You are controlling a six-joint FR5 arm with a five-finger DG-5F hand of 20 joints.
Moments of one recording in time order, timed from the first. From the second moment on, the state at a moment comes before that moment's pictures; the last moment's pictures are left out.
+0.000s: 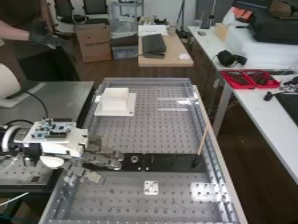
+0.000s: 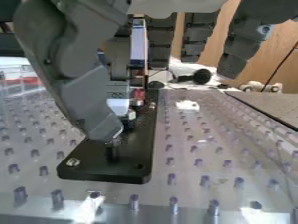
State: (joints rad) arm 1.06 -1.89 -2.19 -2.41 -2.10 -0.91
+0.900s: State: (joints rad) arm 1.07 -1.92 -2.19 -2.40 -2.09 -0.92
